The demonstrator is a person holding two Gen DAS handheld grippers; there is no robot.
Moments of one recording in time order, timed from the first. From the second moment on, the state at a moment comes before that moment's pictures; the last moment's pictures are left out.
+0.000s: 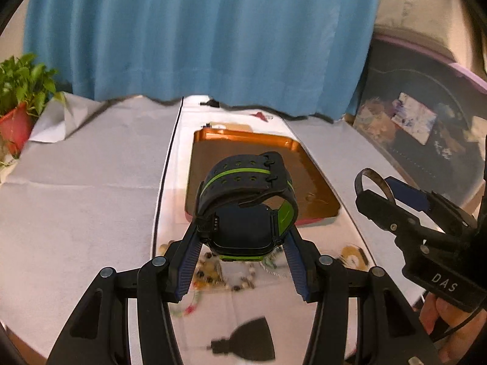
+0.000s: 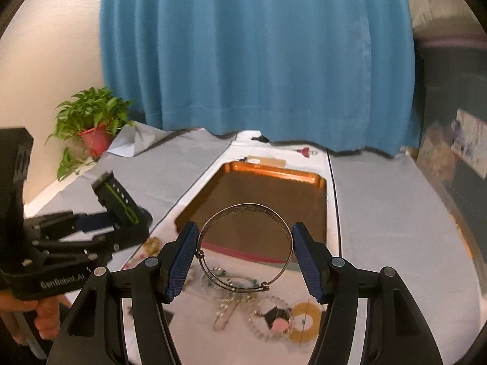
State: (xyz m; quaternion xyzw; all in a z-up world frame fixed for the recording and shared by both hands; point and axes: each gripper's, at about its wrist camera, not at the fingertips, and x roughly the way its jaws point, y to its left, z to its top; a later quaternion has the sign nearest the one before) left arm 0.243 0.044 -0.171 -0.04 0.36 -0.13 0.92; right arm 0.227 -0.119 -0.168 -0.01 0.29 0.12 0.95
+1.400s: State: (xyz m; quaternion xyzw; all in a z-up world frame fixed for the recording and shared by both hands) left arm 0.363 -0.001 -0.223 0.05 0.40 -0.08 0.91; right arm 0.372 -0.145 -0.257 -0.03 0.38 0.12 0.92
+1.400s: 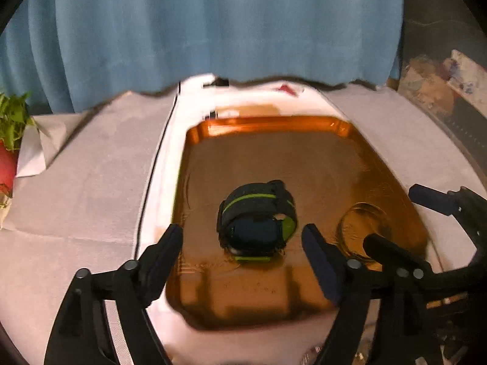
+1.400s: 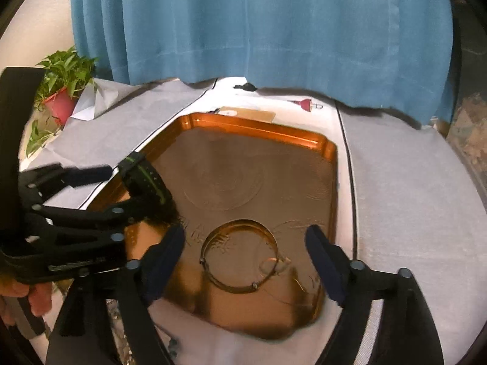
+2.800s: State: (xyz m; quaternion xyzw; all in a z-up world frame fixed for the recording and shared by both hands) left arm 0.004 0.012 -0.058 -0.04 0.25 -0.11 0.96; right arm -0.010 -0.146 -0.071 0.02 0.26 0.13 0.96
